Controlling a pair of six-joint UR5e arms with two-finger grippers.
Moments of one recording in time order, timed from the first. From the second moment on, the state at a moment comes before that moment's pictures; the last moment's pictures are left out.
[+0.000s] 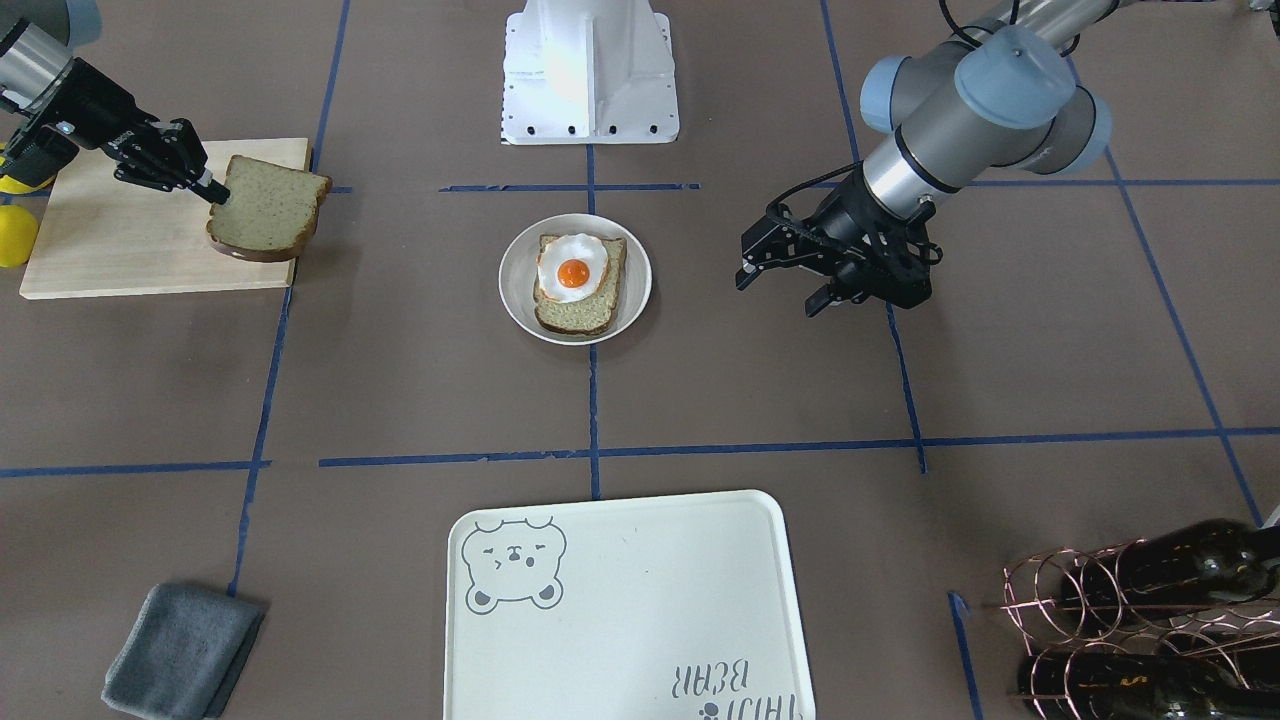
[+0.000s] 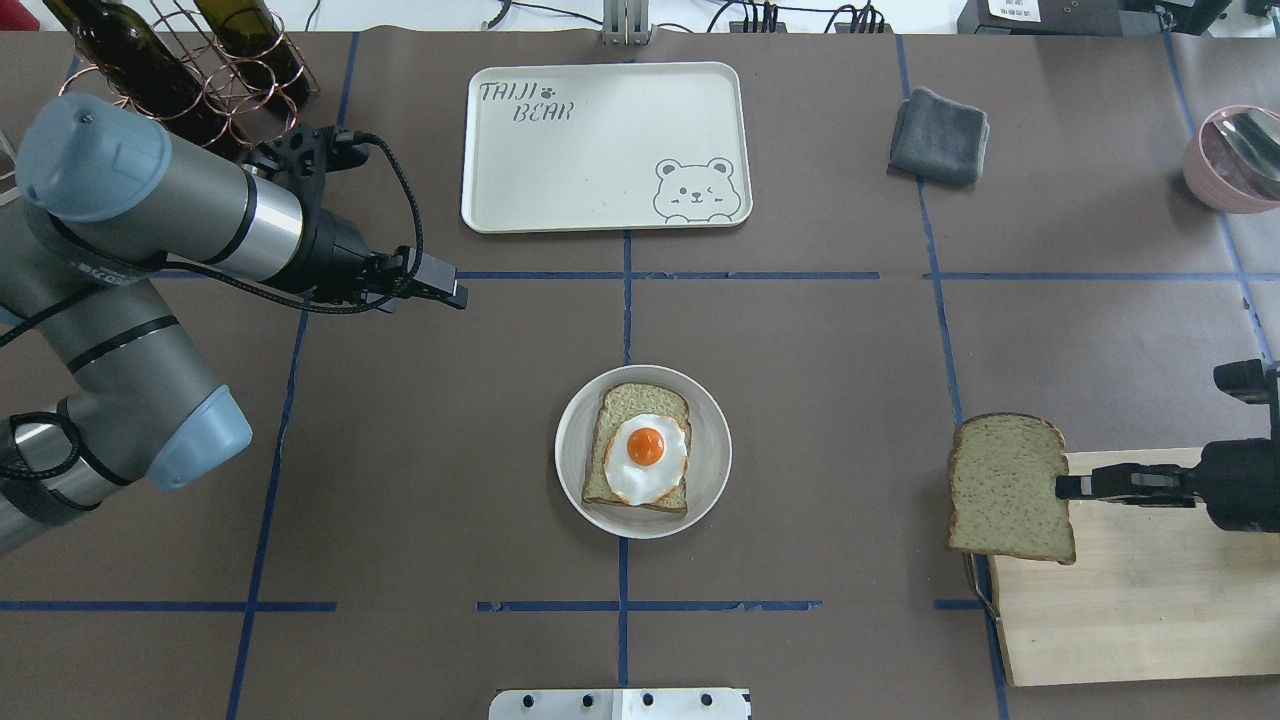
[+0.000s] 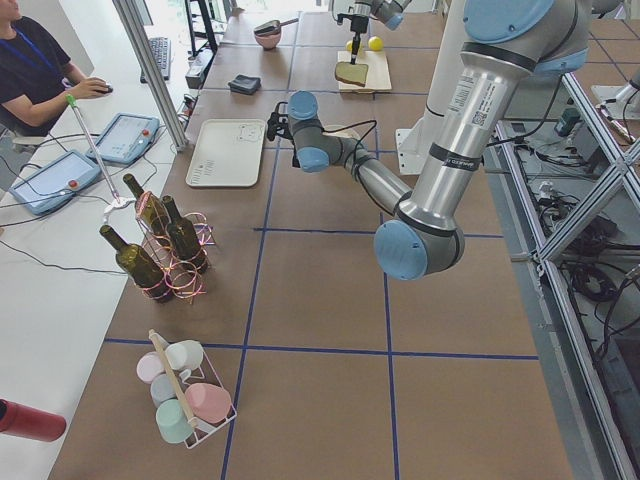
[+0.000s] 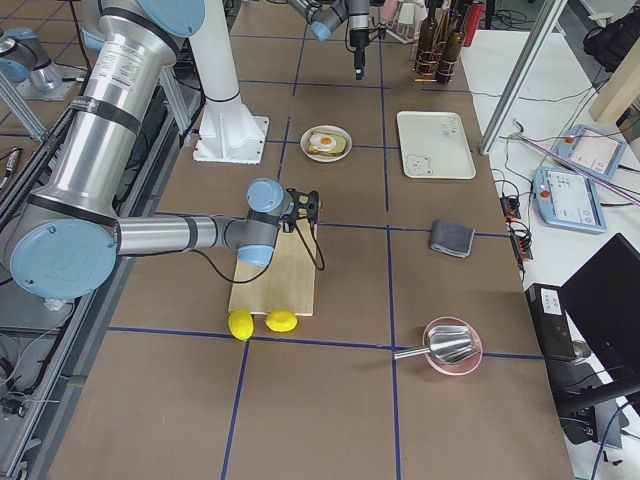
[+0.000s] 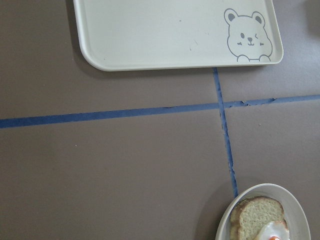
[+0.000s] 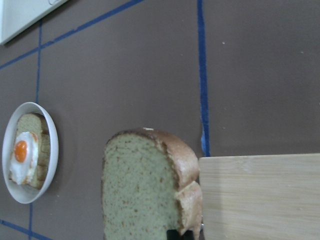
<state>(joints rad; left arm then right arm) -0.76 -1.97 -1.74 -2.21 -2.17 -1.16 0.67 -1.92 1.85 -0.14 2.06 1.46</state>
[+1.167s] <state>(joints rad) -0.65 -1.98 -1.70 -2.35 -2.07 -1.29 0.60 -1.35 1.77 -0.53 2.01 1.61</state>
